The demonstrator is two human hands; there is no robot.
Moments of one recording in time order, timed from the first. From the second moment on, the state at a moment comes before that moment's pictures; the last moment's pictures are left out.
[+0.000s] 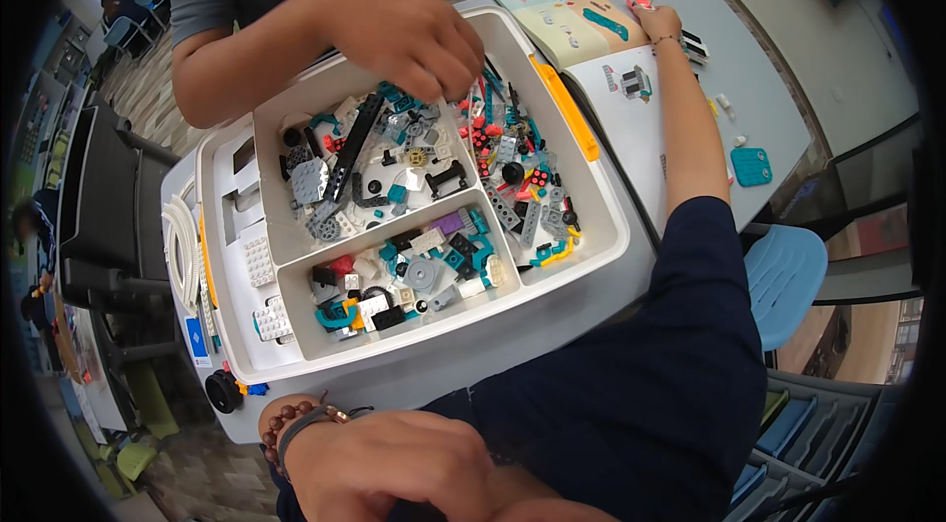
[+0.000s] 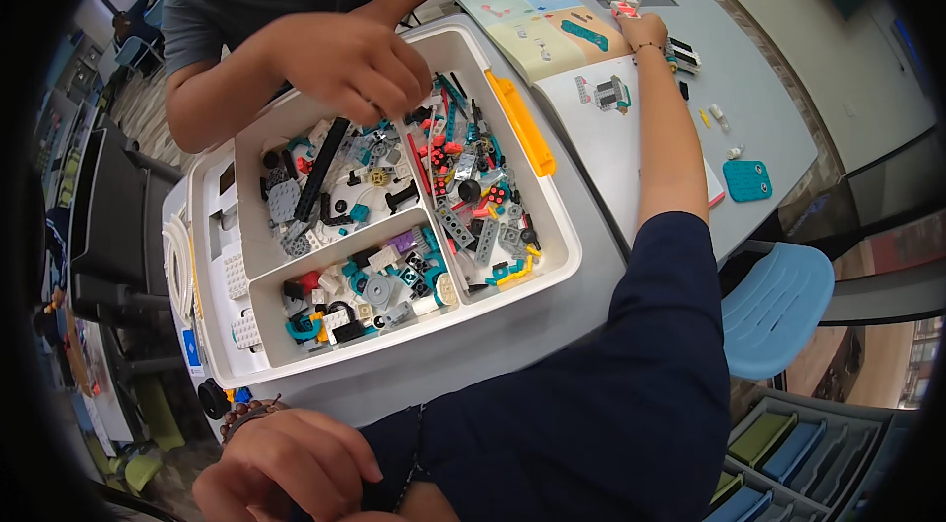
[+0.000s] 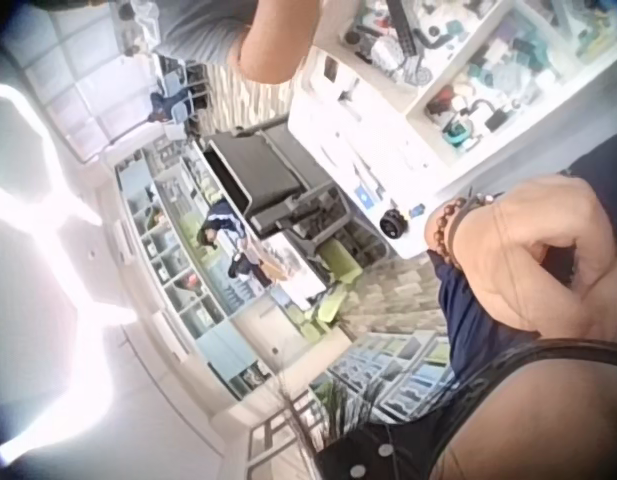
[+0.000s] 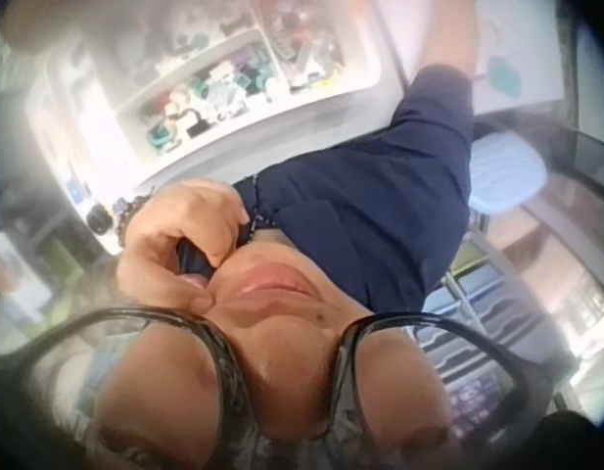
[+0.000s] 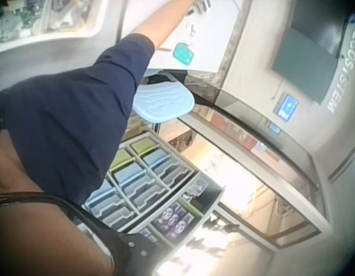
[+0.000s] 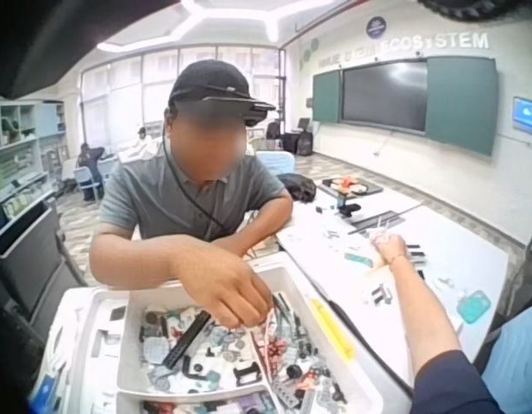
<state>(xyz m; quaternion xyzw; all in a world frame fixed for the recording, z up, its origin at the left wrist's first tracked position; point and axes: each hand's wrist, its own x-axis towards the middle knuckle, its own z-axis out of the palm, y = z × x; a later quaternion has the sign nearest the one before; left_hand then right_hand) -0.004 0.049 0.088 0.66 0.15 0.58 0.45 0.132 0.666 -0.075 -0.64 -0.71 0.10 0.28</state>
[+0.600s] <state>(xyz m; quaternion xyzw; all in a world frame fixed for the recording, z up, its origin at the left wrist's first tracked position) 0.021 0.053 0.112 0.65 0.18 0.61 0.43 0.168 0.611 -0.050 -0.51 -0.77 0.05 0.37</state>
